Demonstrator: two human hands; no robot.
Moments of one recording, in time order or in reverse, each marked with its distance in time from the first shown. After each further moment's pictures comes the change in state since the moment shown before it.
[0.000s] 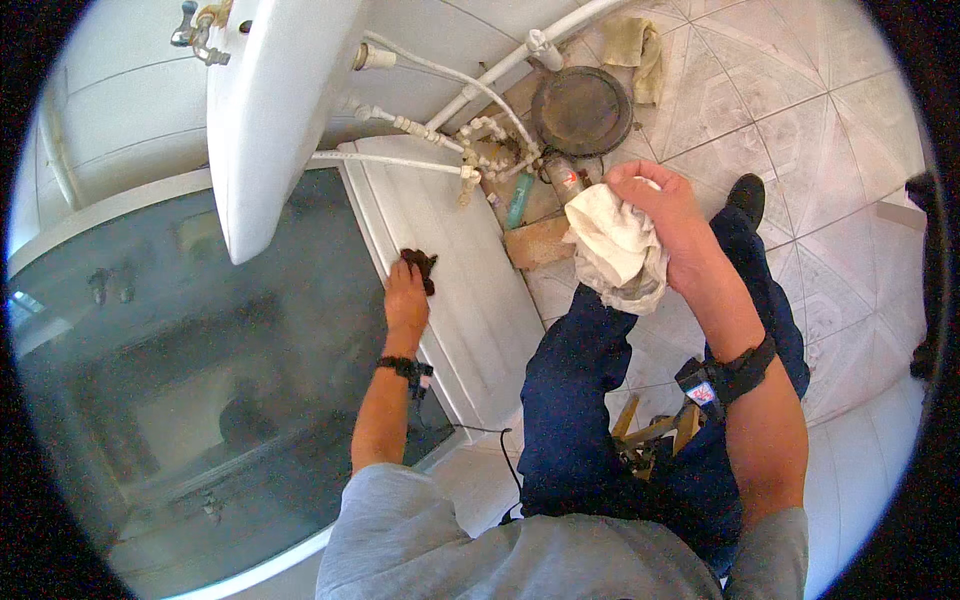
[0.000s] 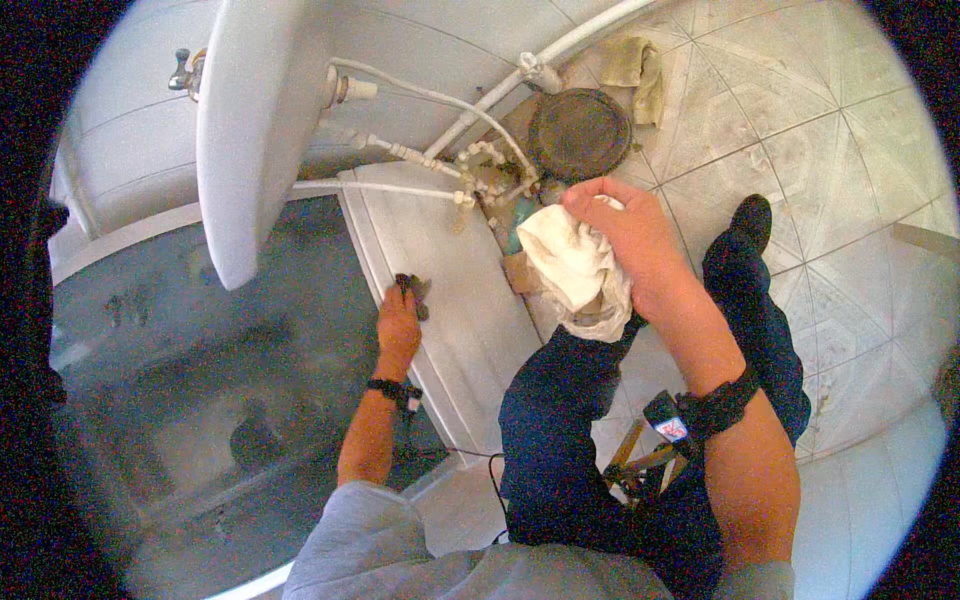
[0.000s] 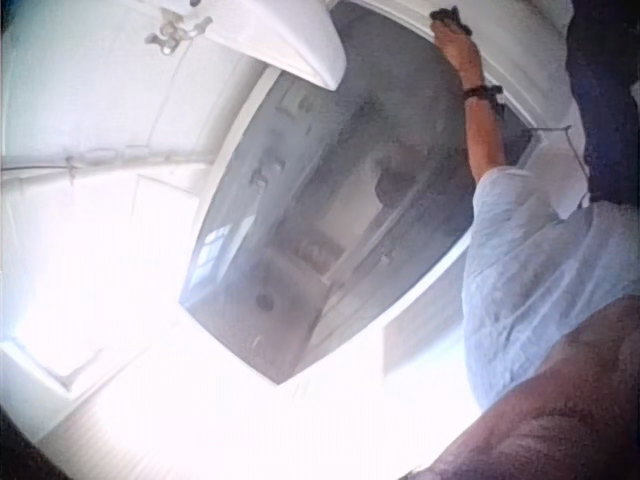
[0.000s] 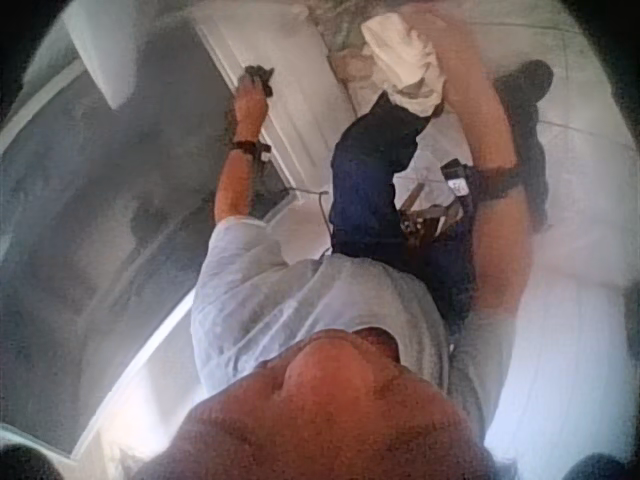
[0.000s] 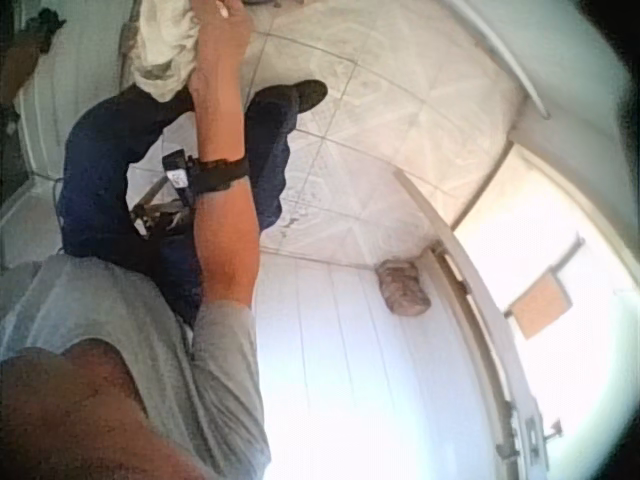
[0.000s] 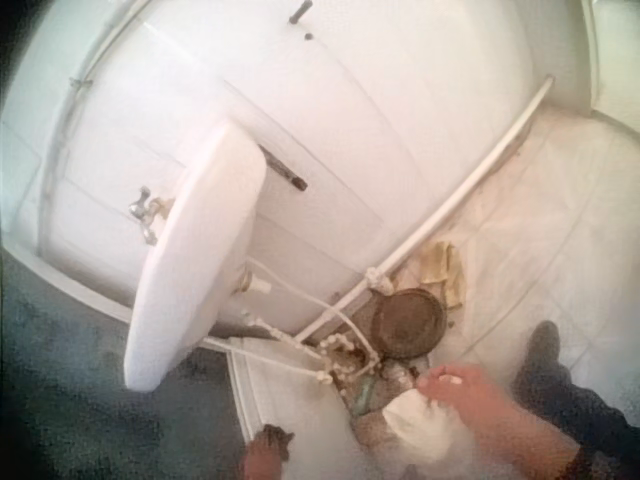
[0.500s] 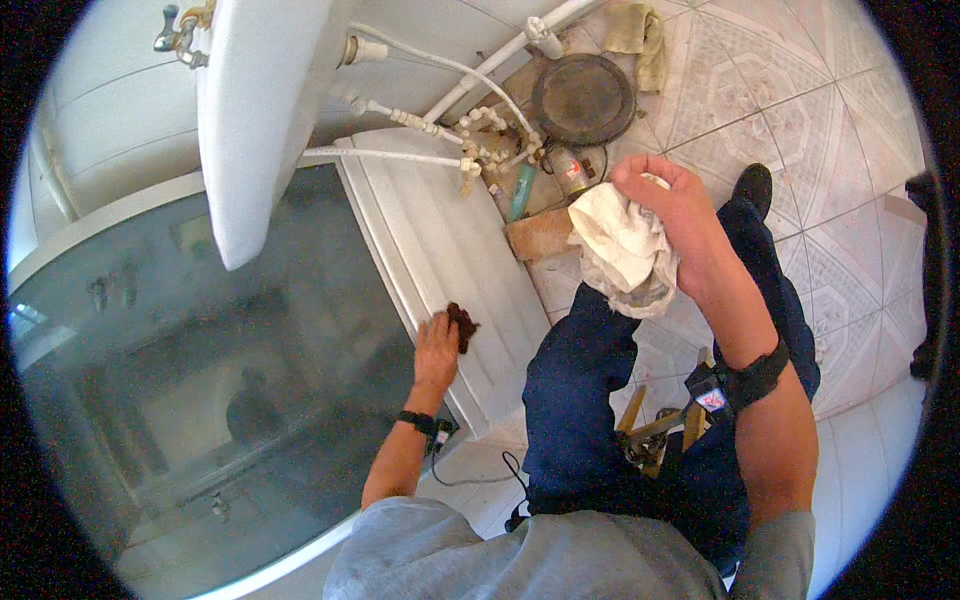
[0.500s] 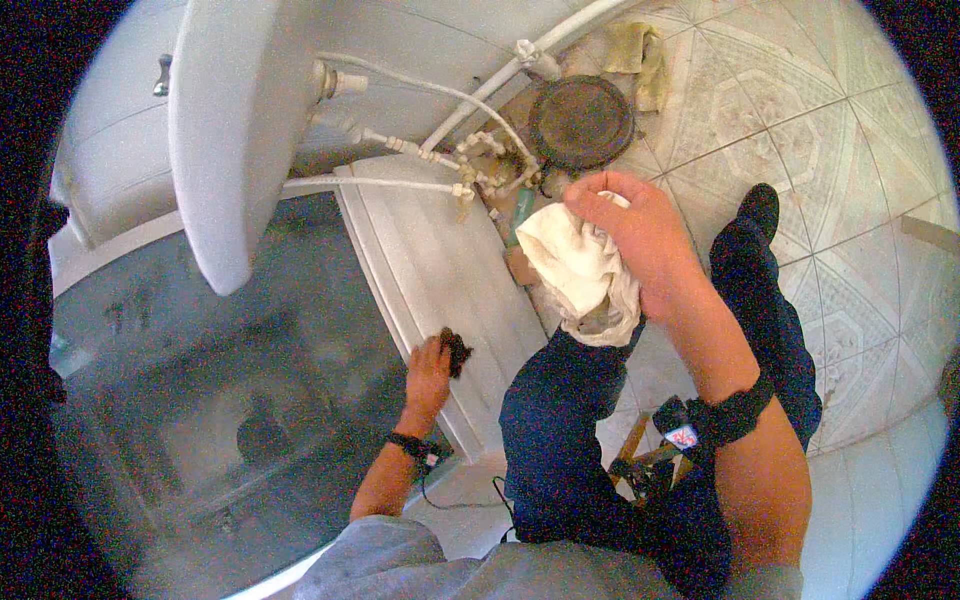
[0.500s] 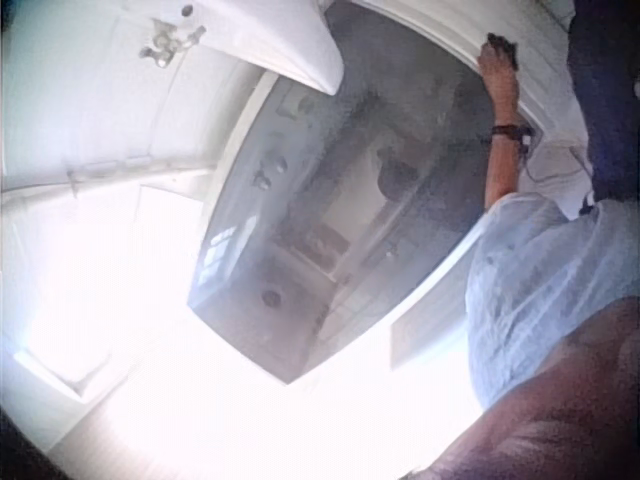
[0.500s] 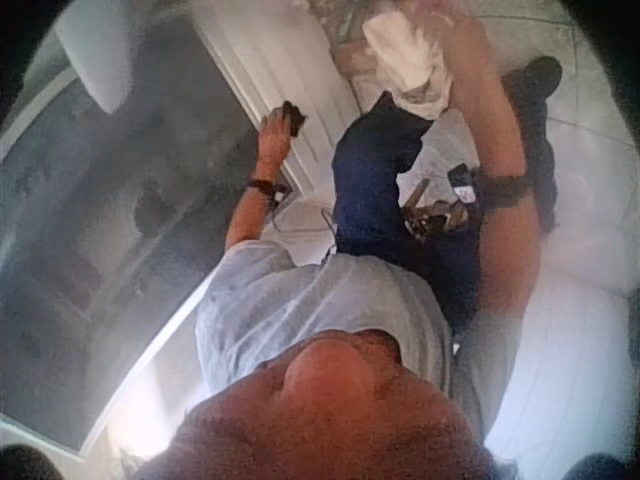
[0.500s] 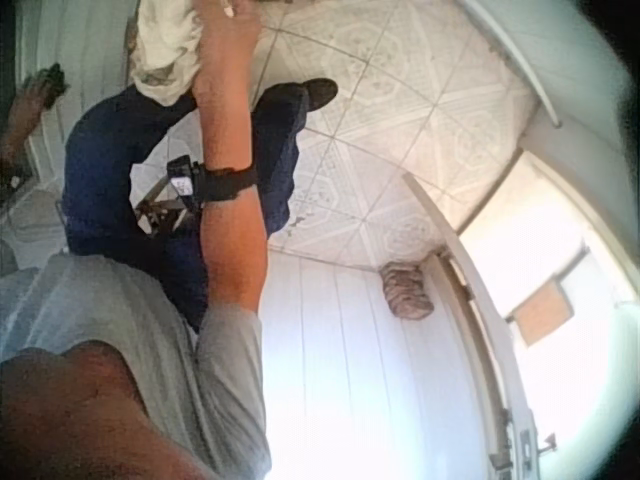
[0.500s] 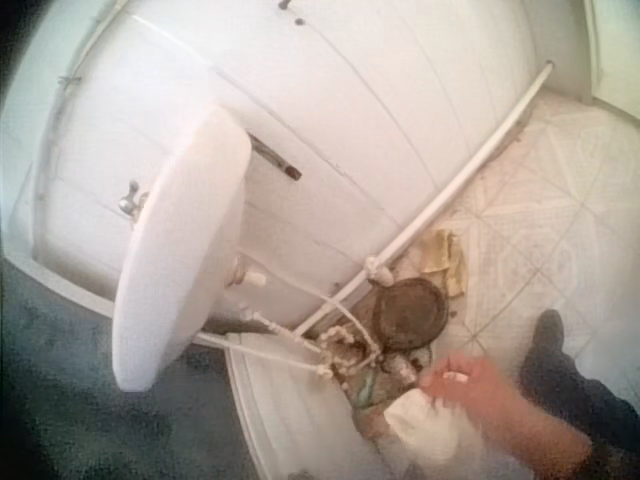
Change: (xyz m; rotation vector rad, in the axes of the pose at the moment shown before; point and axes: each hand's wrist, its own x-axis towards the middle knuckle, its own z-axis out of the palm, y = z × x) left_hand -0.106 0.055 -0.013 -0.065 -0.085 0.196; right_hand -0.002 -0.005 -0.001 -0.016 0.045 0.060
